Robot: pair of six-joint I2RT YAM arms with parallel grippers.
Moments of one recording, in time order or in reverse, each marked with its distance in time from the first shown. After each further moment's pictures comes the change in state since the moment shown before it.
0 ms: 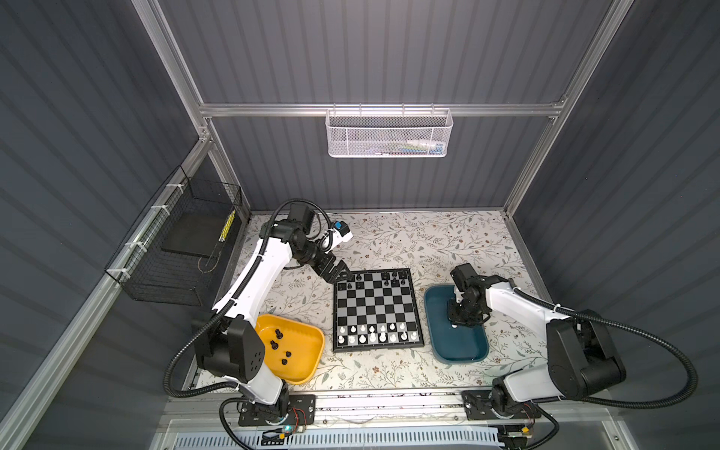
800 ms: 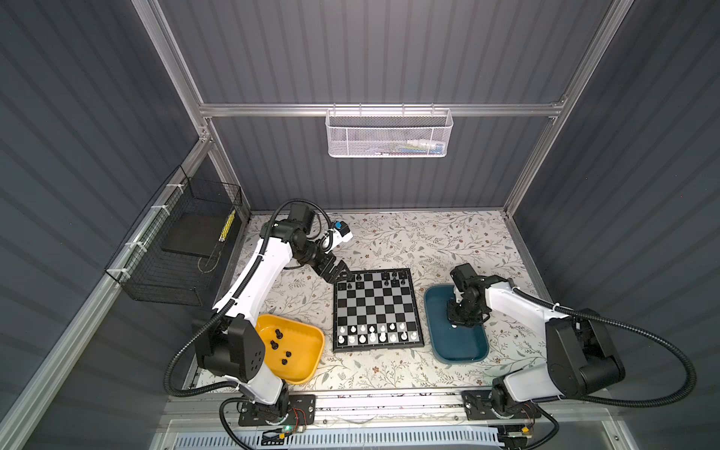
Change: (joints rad) left arm 0.000 0.004 0.000 0.000 0.000 0.000; right arm 0.000 0.008 -0.002 0.006 0.000 -0.003
